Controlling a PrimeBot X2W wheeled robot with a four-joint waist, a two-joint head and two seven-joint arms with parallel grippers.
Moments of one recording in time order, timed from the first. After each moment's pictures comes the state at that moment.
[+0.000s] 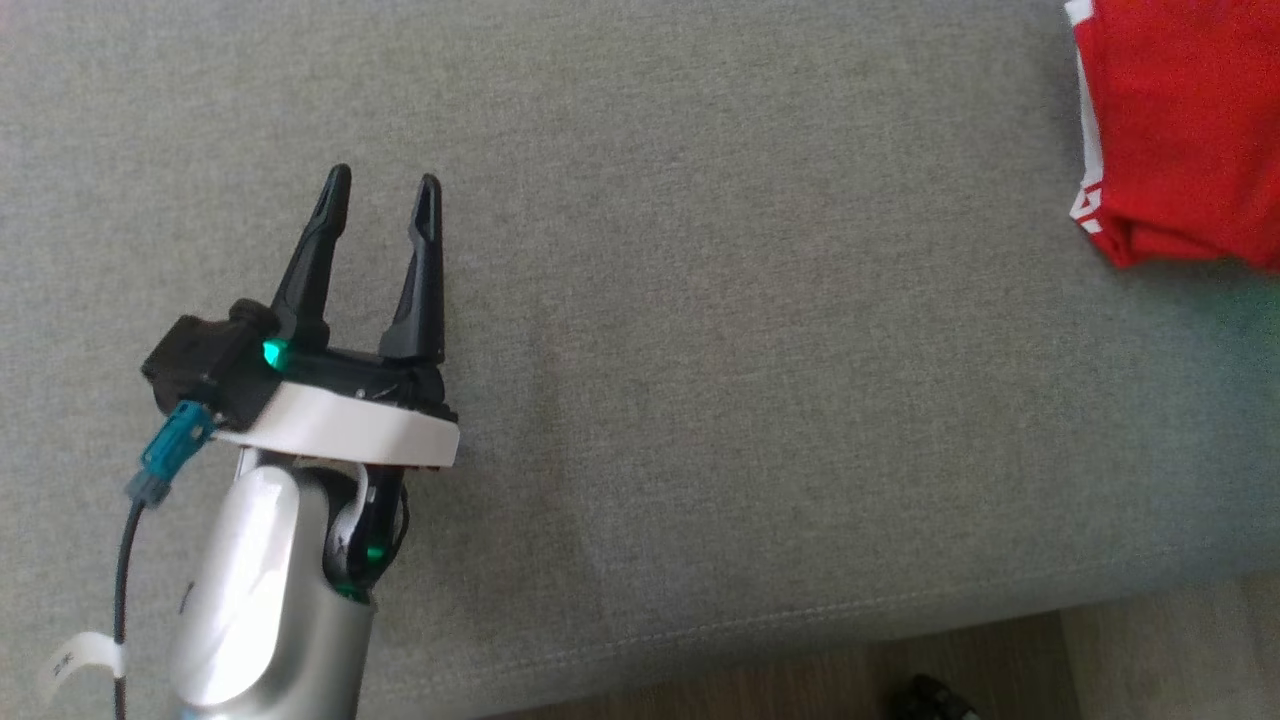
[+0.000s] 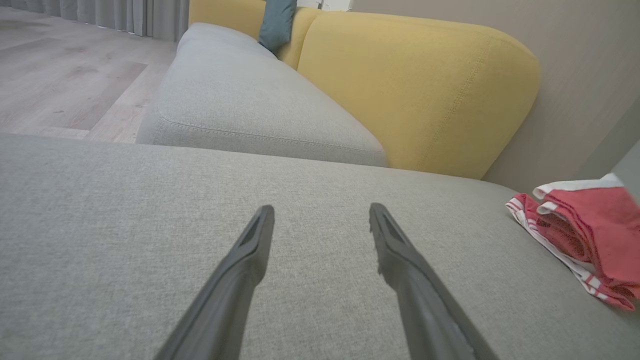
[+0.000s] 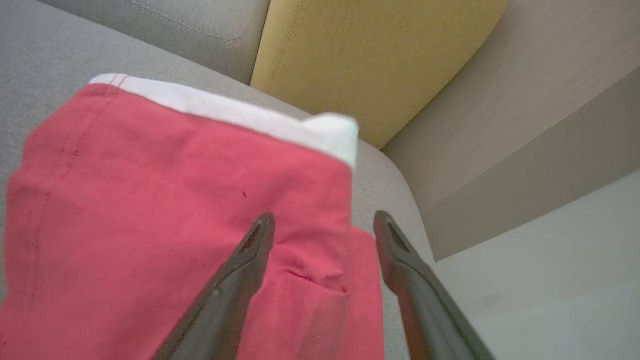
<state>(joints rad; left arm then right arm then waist) -0.32 0.04 -0.17 0.11 -0.25 -0.11 -0.26 -0.54 -0.56 -0.02 0.33 0.04 0.12 0.18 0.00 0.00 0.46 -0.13</state>
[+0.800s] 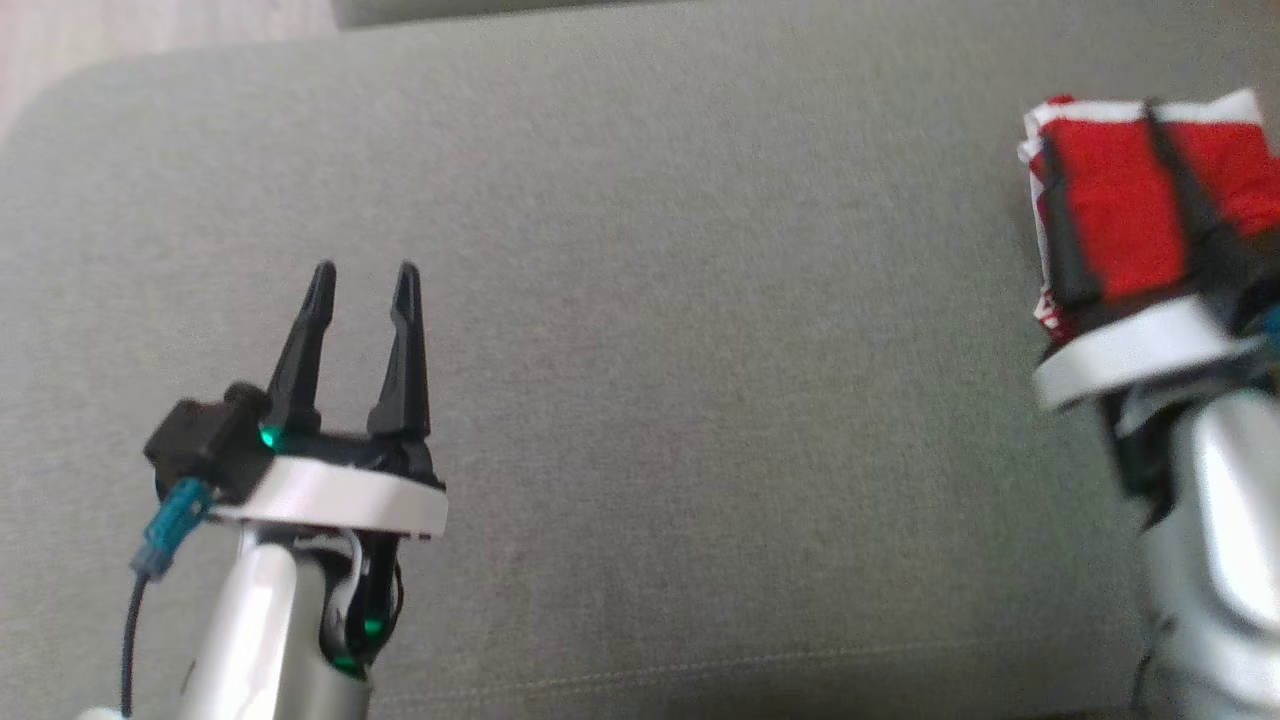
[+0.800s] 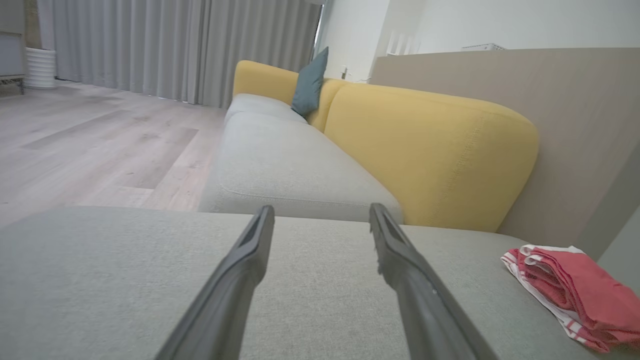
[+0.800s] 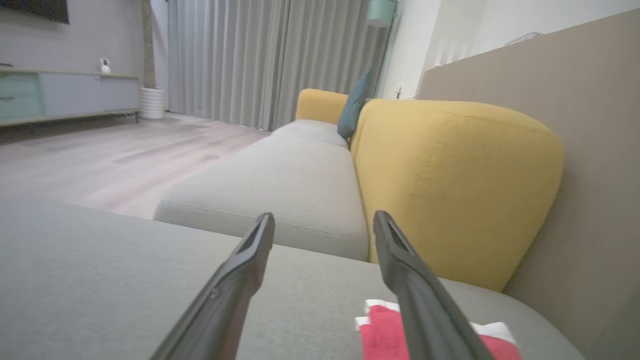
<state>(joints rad) -0.19 0.04 -0.15 0.10 -0.28 -0.06 -0.26 -0.40 -0.21 0.05 0.17 0.03 0.12 -0.05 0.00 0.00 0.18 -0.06</state>
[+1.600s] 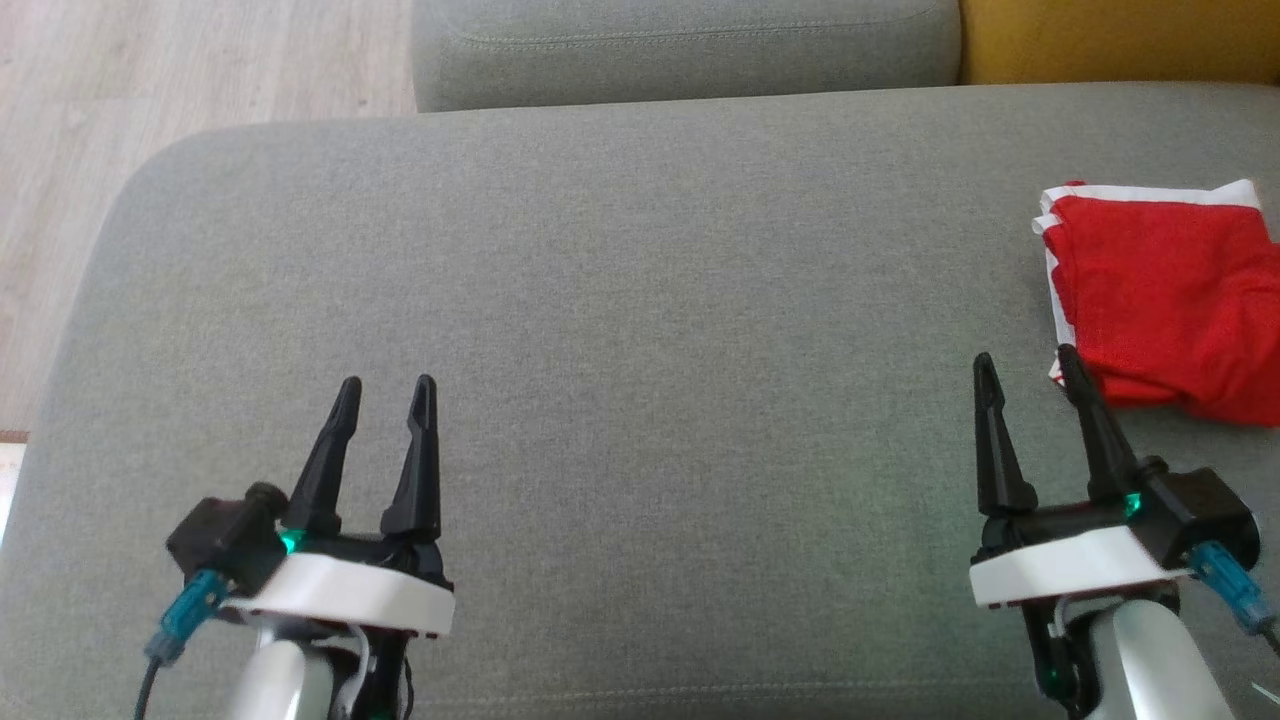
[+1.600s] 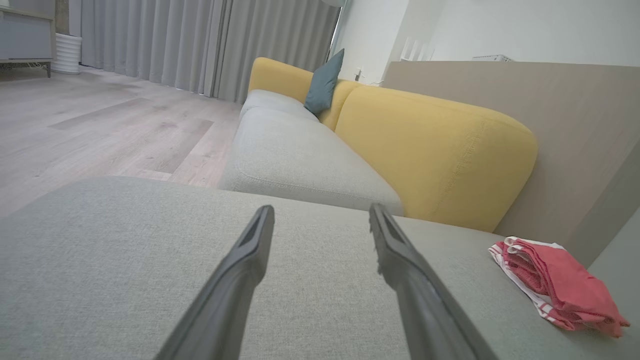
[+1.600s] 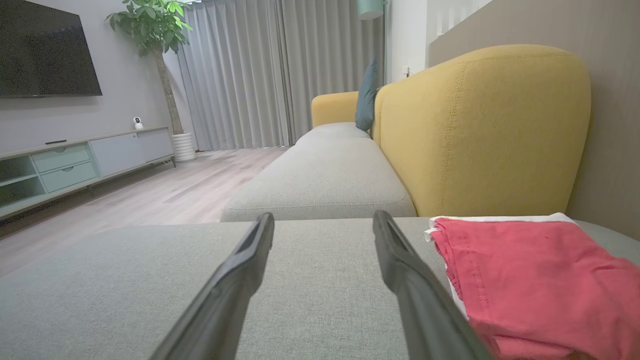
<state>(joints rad) -0.03 0.04 -0.17 0.09 -0.33 -0.08 -0.26 -0.06 -0.05 0.03 0.17 0.11 0.12 -0.25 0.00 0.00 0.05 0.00</state>
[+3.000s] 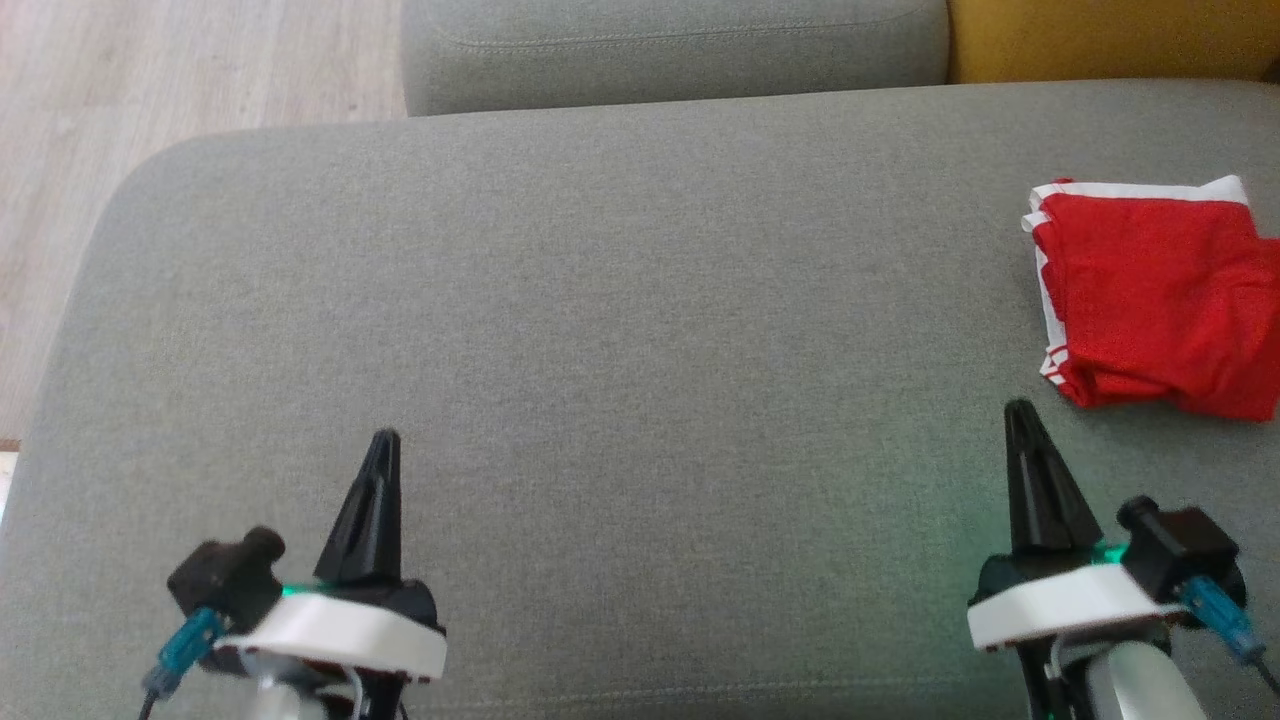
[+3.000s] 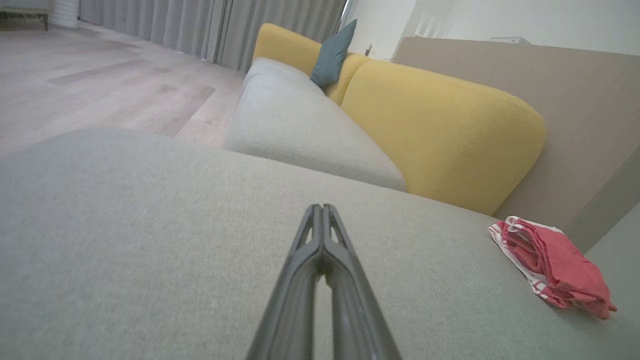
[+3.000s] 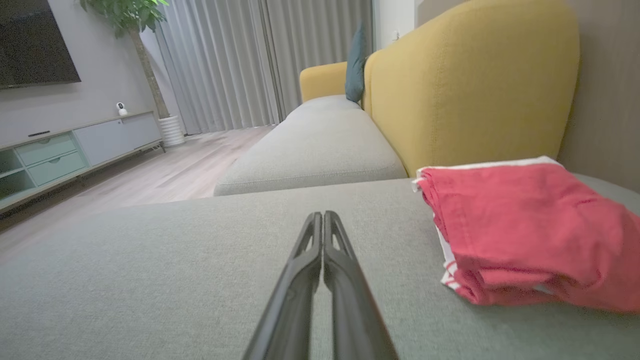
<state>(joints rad) 0.02 0.04 -0.15 0.15 -0.38 -0.11 -0.26 -0.01 -0.05 0.04 0.21 0.15 0.12 -0.25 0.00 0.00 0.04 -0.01</state>
